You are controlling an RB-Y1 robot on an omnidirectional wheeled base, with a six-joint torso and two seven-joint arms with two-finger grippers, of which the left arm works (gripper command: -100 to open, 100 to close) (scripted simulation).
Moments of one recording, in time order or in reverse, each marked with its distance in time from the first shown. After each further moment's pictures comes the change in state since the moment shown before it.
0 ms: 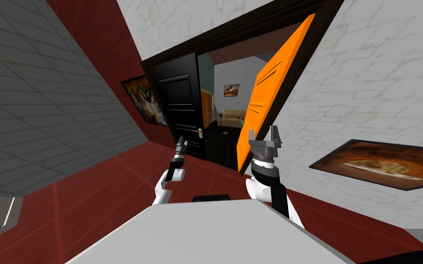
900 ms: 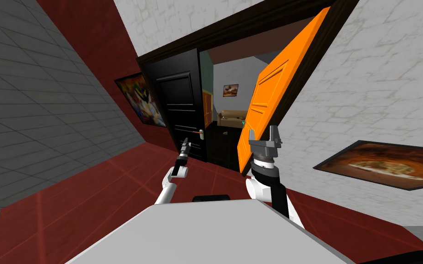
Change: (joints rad) arm -0.125 0.002 -0.003 0.230 -0.026 -0.014 0.030
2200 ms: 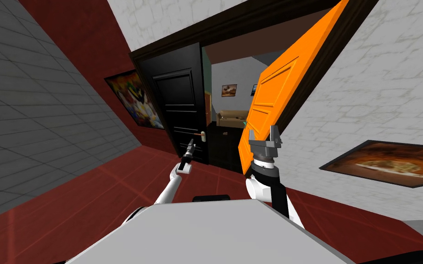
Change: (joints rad) arm -0.190 -0.004 -0.003 0.331 -0.038 -0.016 0.047
